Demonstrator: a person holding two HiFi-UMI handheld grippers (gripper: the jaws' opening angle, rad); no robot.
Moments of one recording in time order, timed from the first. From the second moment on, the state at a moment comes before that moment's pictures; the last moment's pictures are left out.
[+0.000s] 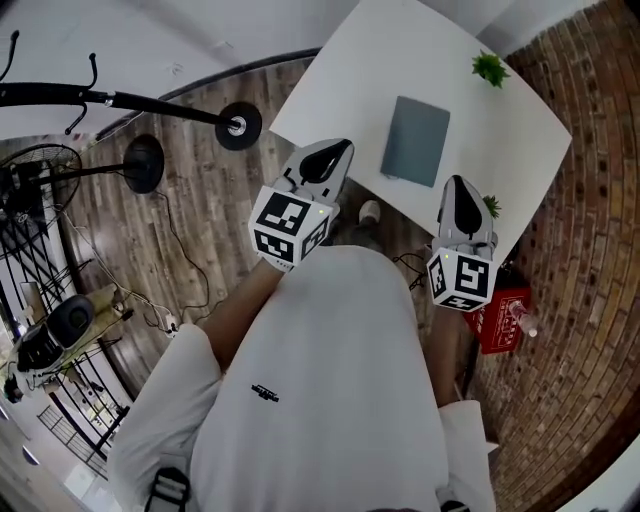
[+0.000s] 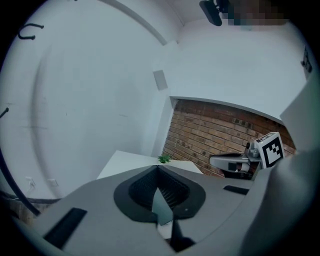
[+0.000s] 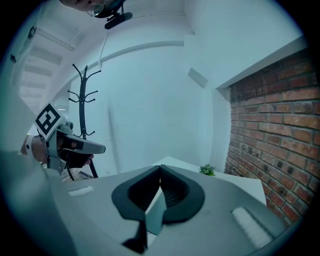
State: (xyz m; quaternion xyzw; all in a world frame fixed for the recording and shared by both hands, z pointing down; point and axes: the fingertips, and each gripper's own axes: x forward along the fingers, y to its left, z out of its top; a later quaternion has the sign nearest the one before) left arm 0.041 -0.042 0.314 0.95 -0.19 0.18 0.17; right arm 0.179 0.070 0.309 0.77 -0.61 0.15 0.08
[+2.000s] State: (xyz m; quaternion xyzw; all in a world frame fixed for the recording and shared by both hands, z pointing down) left arm -0.036 -0.068 0.247 0.95 -0.28 0.10 0.12; right arm 0.157 0.063 0.256 0.75 -0.65 0.09 0.06
